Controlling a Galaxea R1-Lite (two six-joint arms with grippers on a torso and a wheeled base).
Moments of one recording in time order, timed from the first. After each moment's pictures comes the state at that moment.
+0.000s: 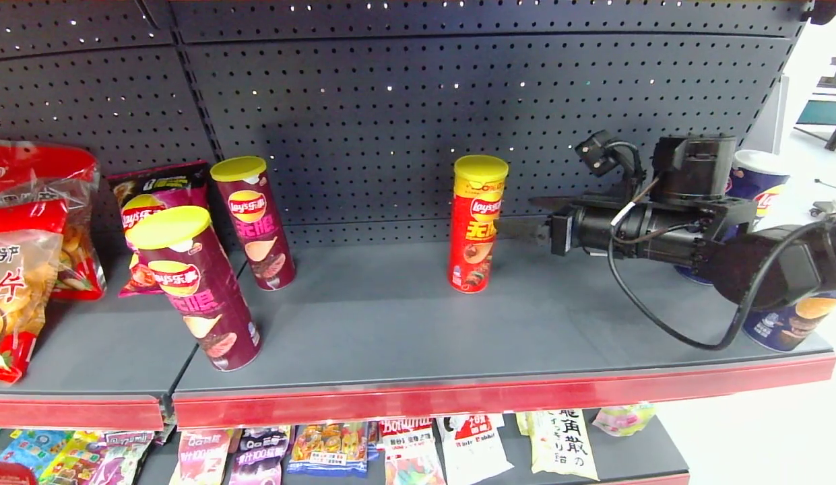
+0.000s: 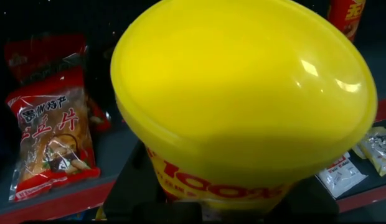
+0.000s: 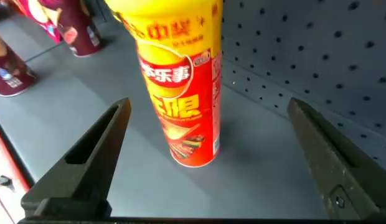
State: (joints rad) left arm -0.21 0.28 -0.52 0.18 0.06 0.23; right arm 0.31 1.87 -1.09 -0.57 0.46 -0.09
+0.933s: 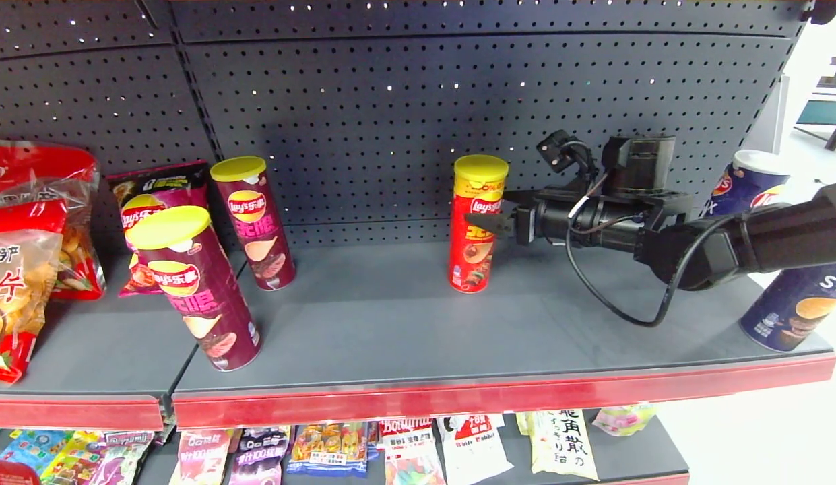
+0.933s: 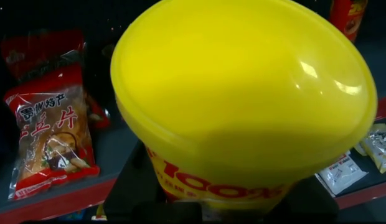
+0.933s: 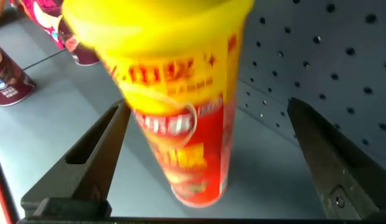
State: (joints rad) left arm -0.21 0.30 -0.52 0.18 0.06 0.23; right arm 0.35 2.02 -1.27 -0.57 0.48 -0.09
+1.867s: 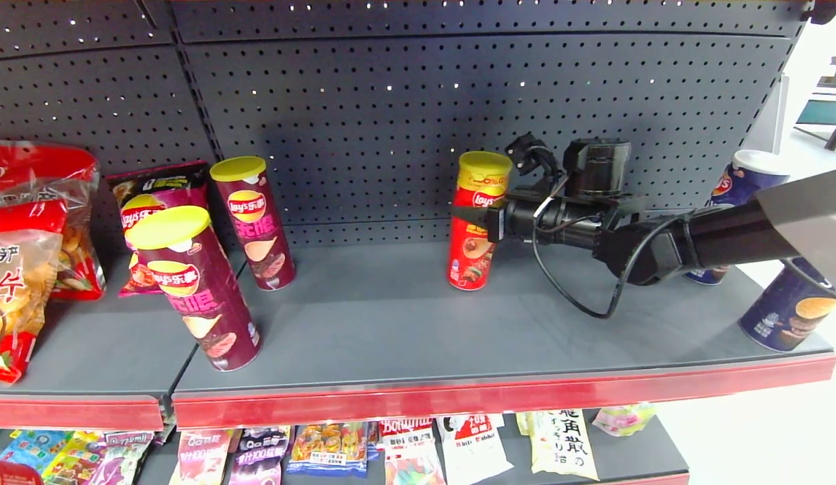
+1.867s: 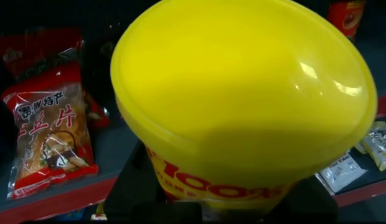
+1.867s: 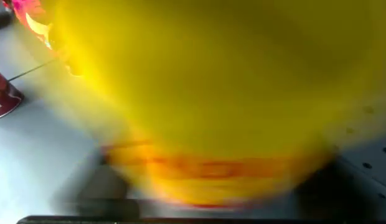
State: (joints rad) left arm -0.21 0.30 -0.52 0.18 0.06 0.23; right arm 0.40 2.12 -1.40 -0.57 0.45 -0.09
